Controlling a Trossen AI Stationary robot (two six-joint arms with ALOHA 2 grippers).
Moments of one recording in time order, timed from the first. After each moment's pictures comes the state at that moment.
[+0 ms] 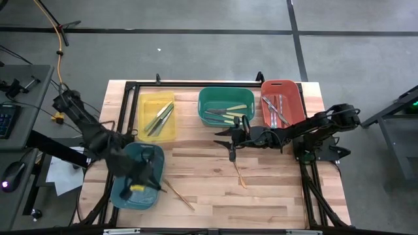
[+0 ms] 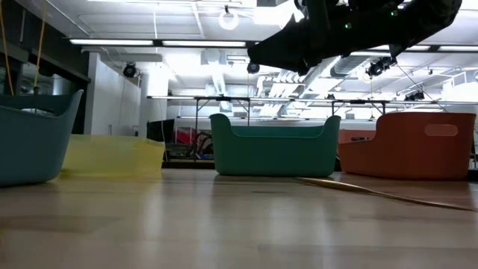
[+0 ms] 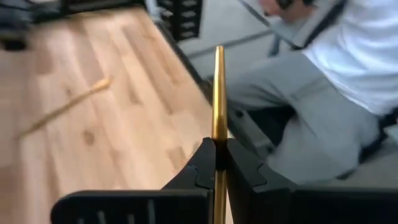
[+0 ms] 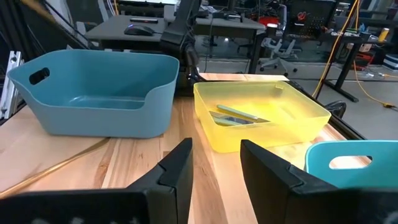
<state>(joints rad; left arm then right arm) -0.71 1.07 1.06 -0.58 -0.13 -0.20 0.13 1.52 0.65 0.71 0.25 -0.05</state>
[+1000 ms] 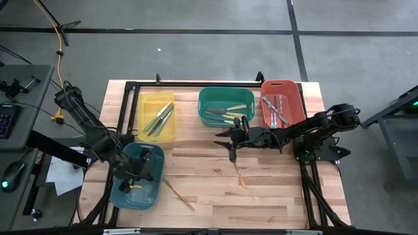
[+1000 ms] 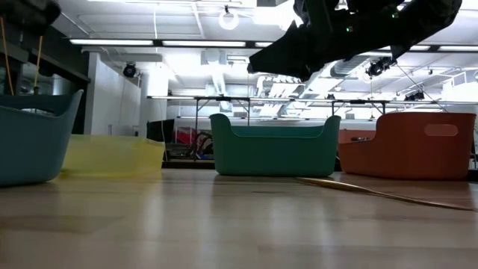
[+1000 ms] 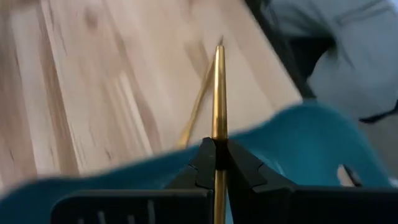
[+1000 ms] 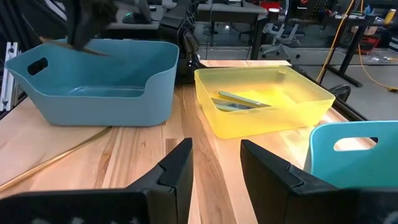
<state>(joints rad) -0.82 0.93 0.74 -0.67 -0.21 -0.37 0.13 1.52 0.65 0.66 0.25 0.00</state>
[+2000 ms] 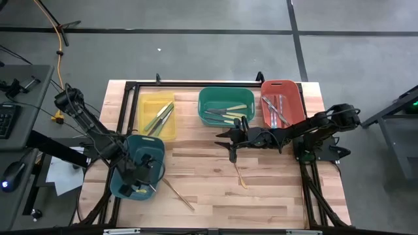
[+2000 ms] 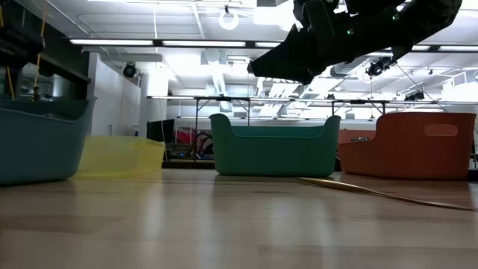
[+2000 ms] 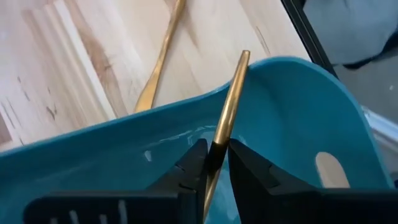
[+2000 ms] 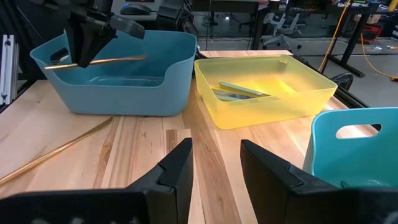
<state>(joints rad) -0.81 1.04 0.66 -0.66 -0.03 -0.38 0.13 1.52 0.65 0.62 0.25 0.03</state>
